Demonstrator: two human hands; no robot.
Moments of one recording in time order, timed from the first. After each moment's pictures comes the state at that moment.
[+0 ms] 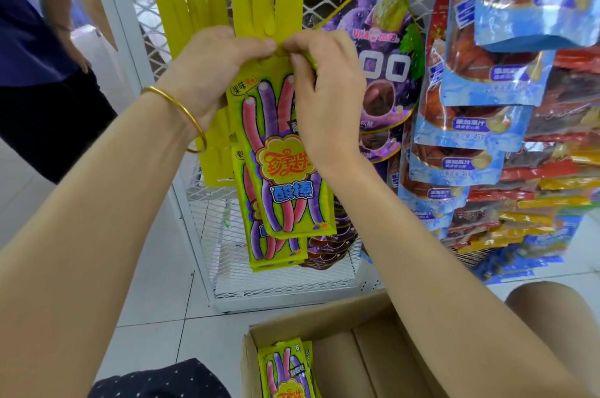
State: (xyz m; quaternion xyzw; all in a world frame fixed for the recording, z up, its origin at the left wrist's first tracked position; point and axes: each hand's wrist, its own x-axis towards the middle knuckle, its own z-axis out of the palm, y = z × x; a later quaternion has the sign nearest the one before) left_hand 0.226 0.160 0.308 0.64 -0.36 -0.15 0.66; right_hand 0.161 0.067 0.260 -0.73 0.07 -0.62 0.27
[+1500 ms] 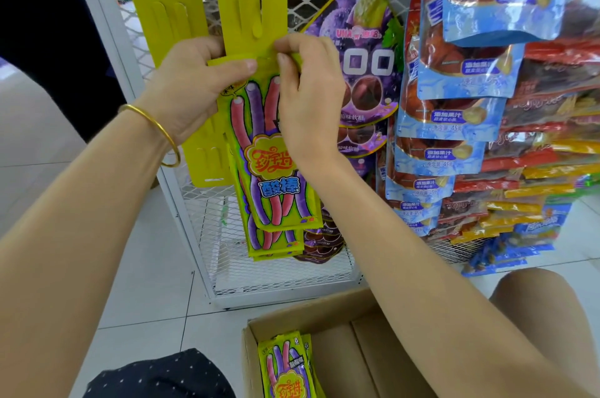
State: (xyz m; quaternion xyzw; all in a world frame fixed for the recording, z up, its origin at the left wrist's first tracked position) left_hand 0.229 0.172 0.296 0.63 -0.39 -0.17 0.65; right_hand 0.159 0.076 0.258 -0.70 0.11 -0.63 0.31
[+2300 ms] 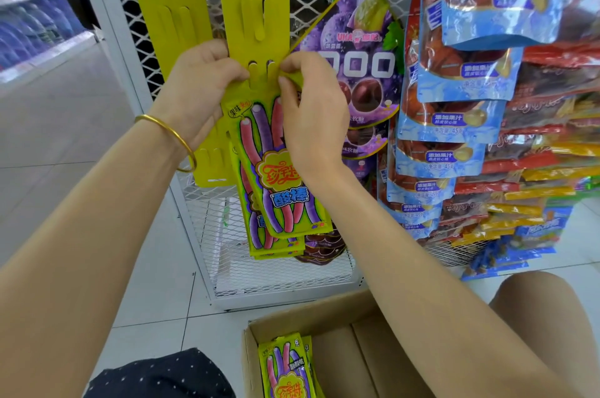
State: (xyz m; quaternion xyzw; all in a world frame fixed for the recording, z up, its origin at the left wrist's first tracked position) left_hand 0.229 0.162 0.291 0.61 -0.35 -0.14 0.70; right_hand 0.148 0.077 0.247 -0.75 0.14 -0.61 0.23
